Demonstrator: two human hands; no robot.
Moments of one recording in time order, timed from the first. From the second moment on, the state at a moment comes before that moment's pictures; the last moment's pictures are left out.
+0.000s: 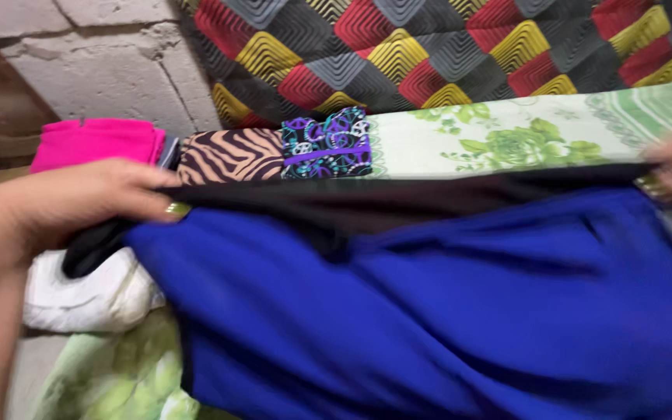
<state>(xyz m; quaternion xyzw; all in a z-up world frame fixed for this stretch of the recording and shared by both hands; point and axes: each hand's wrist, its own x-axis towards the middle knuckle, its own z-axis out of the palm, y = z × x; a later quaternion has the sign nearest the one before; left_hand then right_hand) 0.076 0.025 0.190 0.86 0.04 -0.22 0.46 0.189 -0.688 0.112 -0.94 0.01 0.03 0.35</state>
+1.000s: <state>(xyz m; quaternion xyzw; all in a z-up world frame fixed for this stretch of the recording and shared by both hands) 0.235 -0.016 -0.015 0.97 0.16 0.03 0.19 0.329 -0.602 -0.026 -0.86 0.22 0.14 0.43</state>
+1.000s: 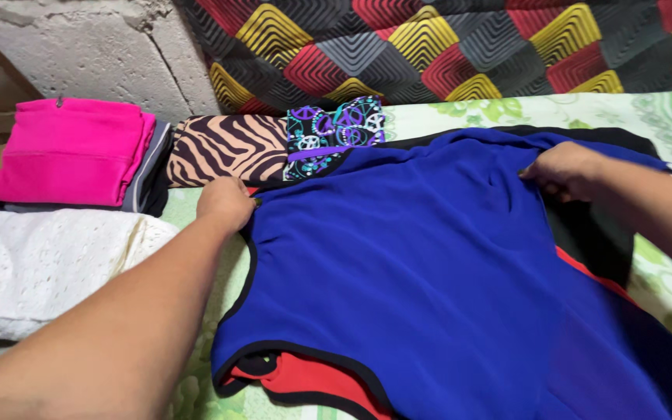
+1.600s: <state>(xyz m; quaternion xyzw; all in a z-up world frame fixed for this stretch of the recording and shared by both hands) 0.109 -0.006 -0.004 0.88 0.09 -0.27 0.38 0.102 -0.714 -0.015 -0.85 0.12 0.27 0.43</state>
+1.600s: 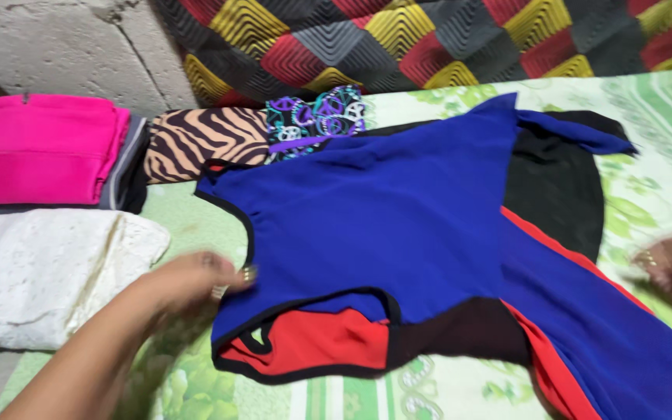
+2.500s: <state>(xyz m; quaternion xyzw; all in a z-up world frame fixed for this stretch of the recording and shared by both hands) 0.003 -0.048 0.017 0.94 -0.07 0.23 0.26 0.004 -0.705 -0.061 -0.75 0.22 0.12 0.61</state>
